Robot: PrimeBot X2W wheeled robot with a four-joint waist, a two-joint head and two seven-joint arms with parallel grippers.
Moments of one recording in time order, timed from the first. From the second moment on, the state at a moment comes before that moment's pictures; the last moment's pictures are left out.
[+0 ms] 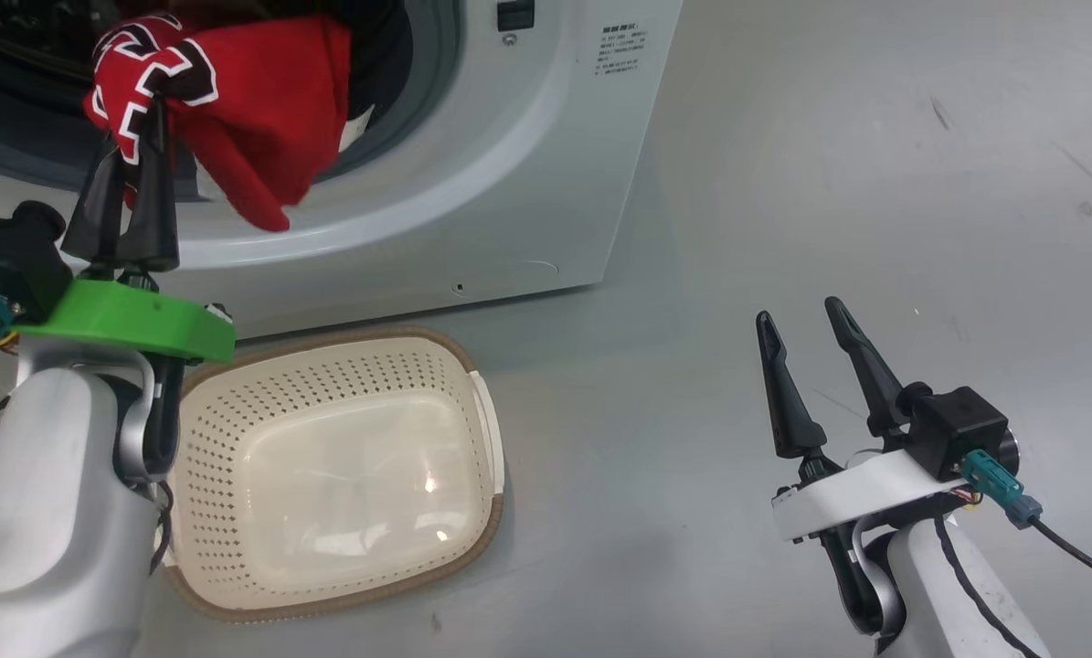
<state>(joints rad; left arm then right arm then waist) -0.55 0.21 -0.20 0.28 -0.44 -0.08 -0.23 -0.16 -0.05 0.24 0.17 0.30 0.04 -0.26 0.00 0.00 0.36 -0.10</state>
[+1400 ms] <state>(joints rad) -0.19 0.12 -0.29 0.26 -0.46 0.00 -0.11 -0.11 -0.05 0.29 0.09 0.30 0.05 -0.26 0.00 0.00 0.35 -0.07</state>
